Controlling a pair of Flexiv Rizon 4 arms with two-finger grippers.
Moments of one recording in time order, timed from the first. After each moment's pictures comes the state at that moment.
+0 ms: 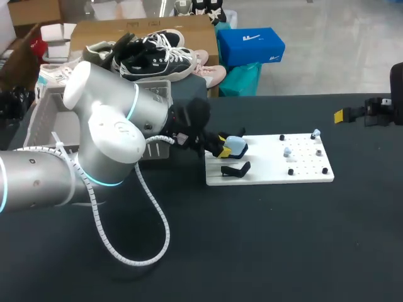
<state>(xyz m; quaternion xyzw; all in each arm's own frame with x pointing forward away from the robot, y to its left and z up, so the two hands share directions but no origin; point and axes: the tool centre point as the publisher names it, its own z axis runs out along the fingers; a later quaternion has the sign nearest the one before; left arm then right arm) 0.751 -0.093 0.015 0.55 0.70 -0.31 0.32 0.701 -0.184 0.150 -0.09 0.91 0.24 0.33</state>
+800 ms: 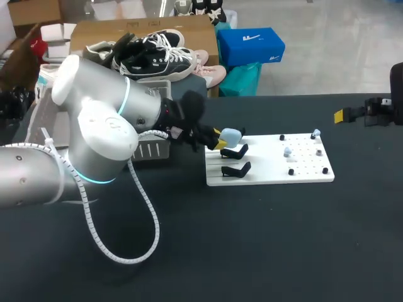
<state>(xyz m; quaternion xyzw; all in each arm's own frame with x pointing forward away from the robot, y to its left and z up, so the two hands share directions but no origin) 0.747 -0.081 0.044 0.55 0.71 -0.30 0.34 0.701 -0.184 0.150 -0.09 0.91 0.24 0.33</state>
